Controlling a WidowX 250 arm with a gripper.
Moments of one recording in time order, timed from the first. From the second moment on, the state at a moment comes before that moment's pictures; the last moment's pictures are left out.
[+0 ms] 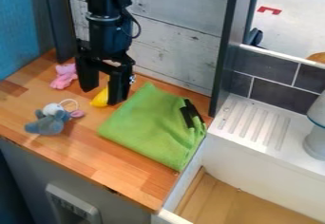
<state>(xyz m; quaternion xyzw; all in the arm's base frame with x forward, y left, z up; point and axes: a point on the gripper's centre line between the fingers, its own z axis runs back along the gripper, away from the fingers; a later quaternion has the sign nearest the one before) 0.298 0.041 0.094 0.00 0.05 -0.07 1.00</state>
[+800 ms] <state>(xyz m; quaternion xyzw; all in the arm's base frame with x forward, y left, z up) 0.336 0.015 0.068 -0.05 -0.06 -0.02 1.00</state>
